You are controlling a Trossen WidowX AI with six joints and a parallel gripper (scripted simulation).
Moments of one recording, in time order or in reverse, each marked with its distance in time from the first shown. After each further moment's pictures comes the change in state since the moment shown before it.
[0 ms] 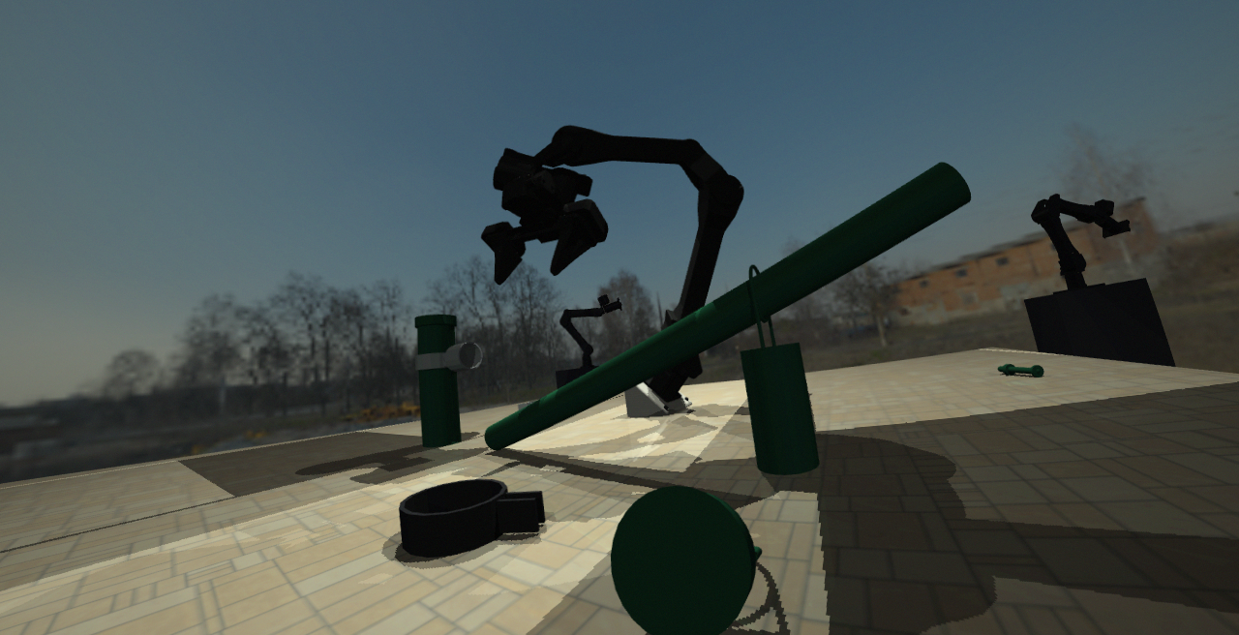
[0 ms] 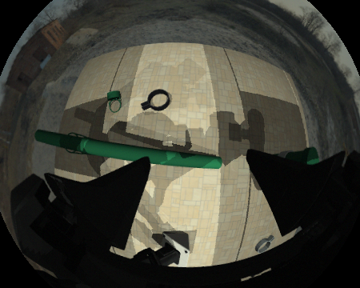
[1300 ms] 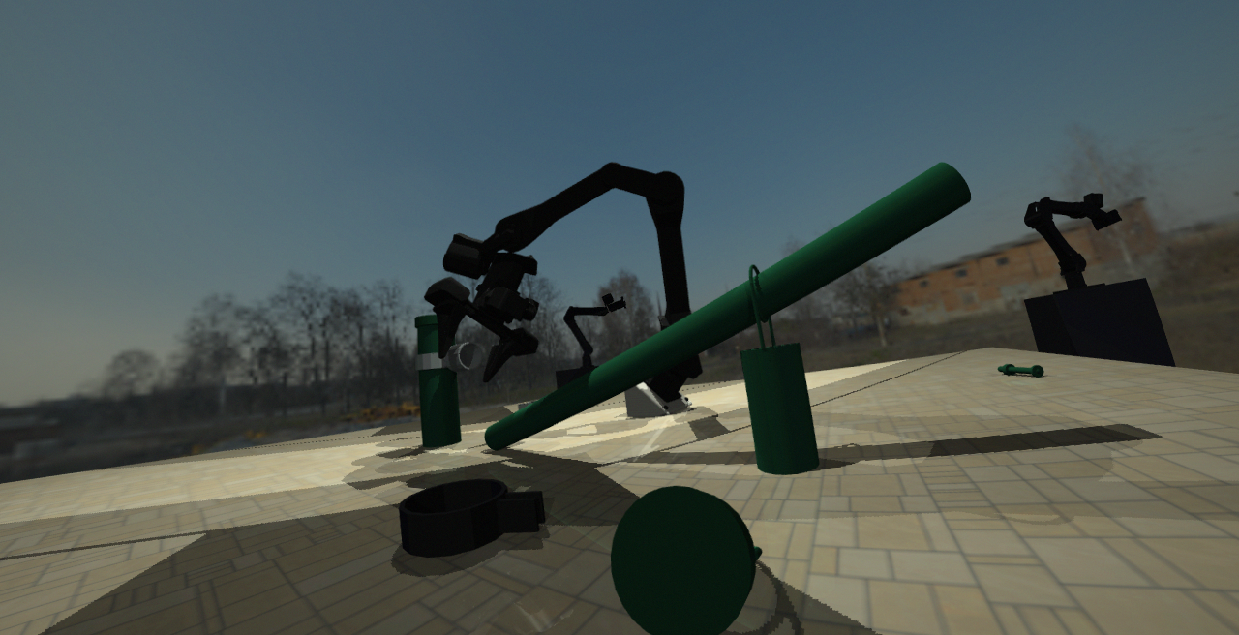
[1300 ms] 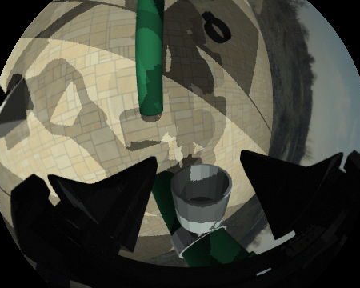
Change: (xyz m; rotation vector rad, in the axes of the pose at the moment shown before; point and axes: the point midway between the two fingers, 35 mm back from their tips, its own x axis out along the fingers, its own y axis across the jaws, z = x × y) arm 0.097 -0.118 -0.061 -1.386 0.005 -0.020
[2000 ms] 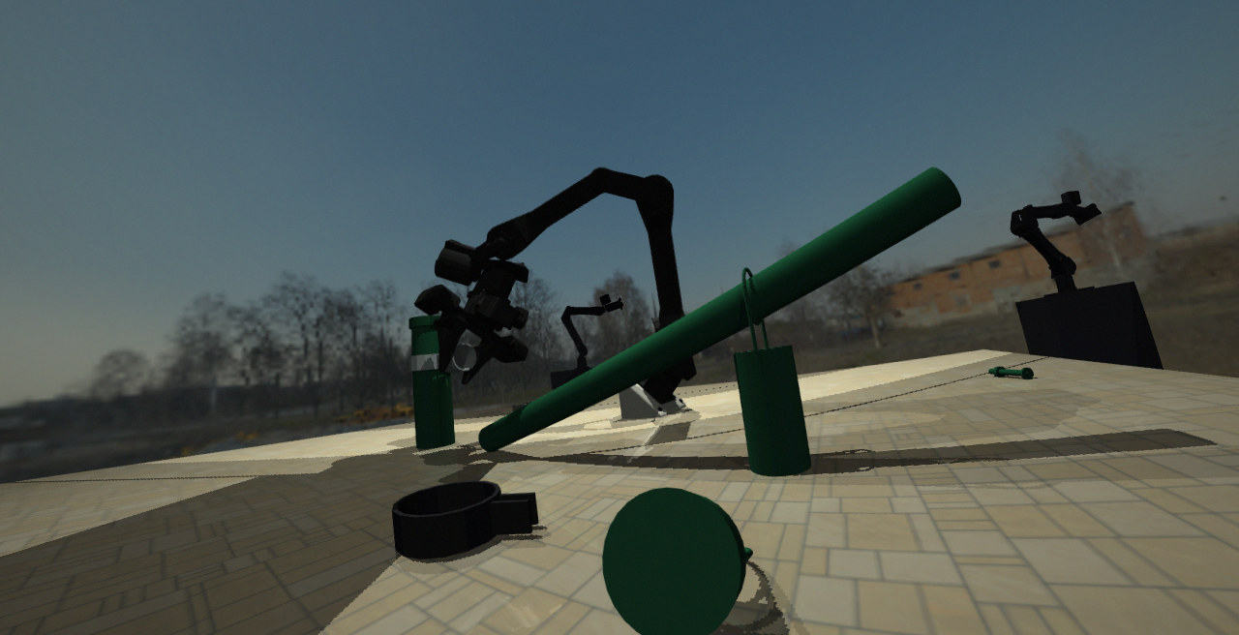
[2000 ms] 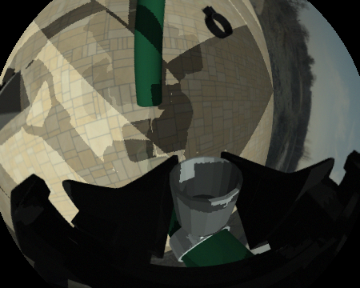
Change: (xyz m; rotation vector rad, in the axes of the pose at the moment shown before) arm 0.008 0.002 -0.011 -0.012 0.007 -0.008
